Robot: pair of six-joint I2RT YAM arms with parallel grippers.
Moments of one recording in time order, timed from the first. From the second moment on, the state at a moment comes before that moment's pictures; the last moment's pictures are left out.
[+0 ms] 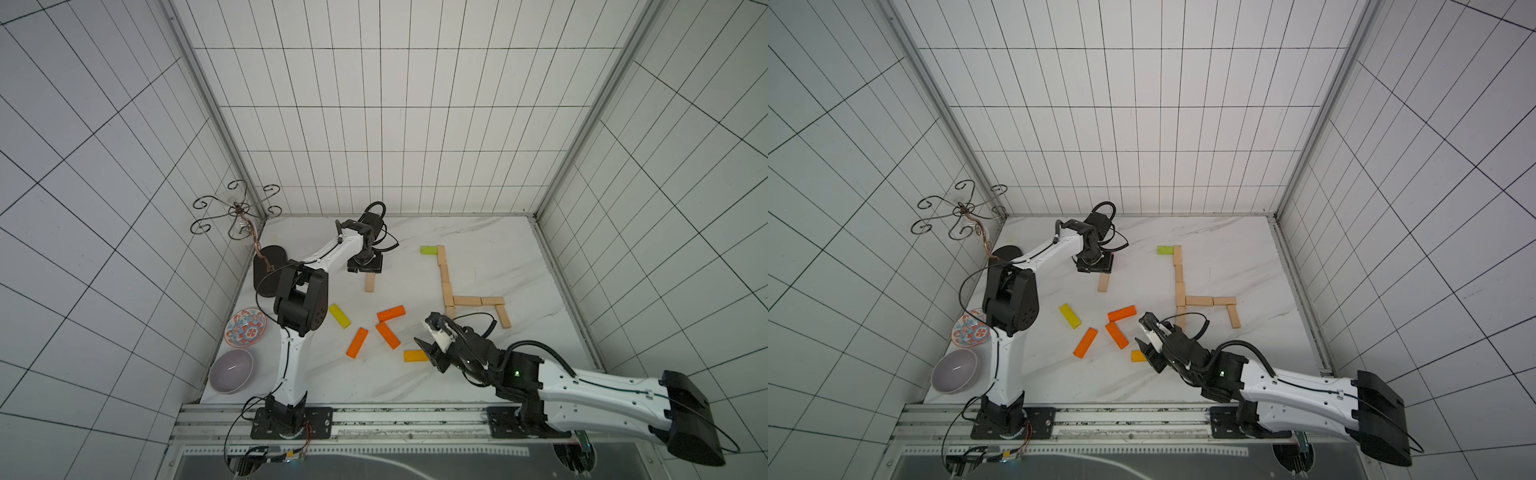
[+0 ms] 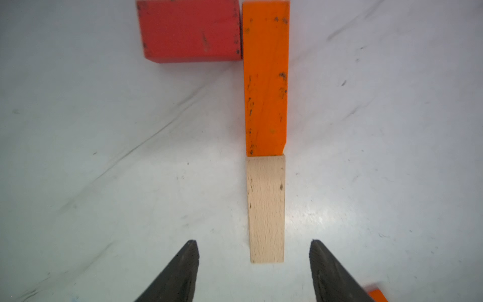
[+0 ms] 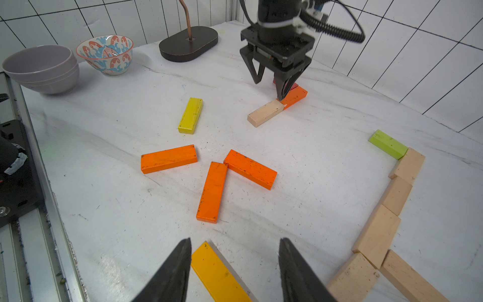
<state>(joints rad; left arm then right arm) -0.41 2.10 1.83 -1.05 -0.05 -0.34 1.21 0.93 0.48 -0.02 0.38 0.10</state>
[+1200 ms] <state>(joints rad) -0.68 1.80 1.27 -0.76 0.03 -0.18 1.26 0.79 0.38 -0.02 0.40 0.25</state>
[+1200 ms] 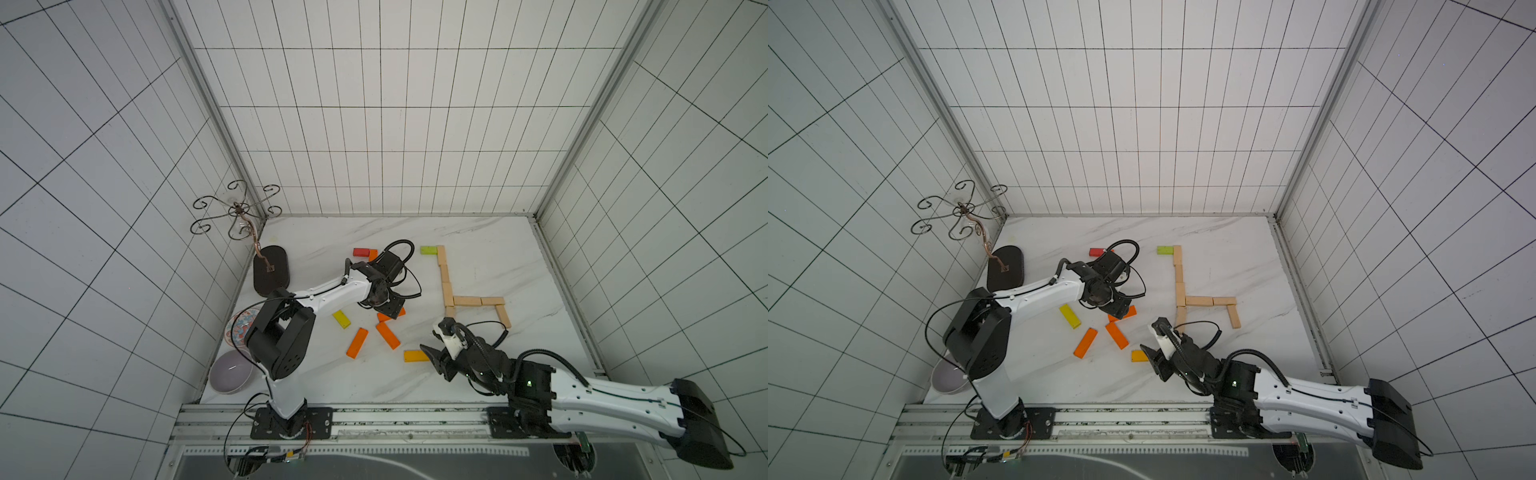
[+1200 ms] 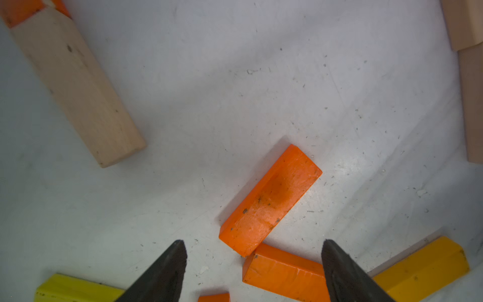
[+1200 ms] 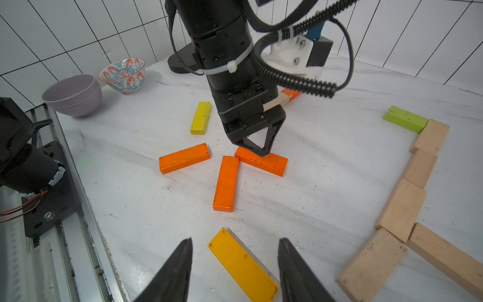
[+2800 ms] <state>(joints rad) -0.51 1.82 1.14 -0.70 -0.02 -0.35 1.26 0.82 0.38 0.00 0.41 0.27</state>
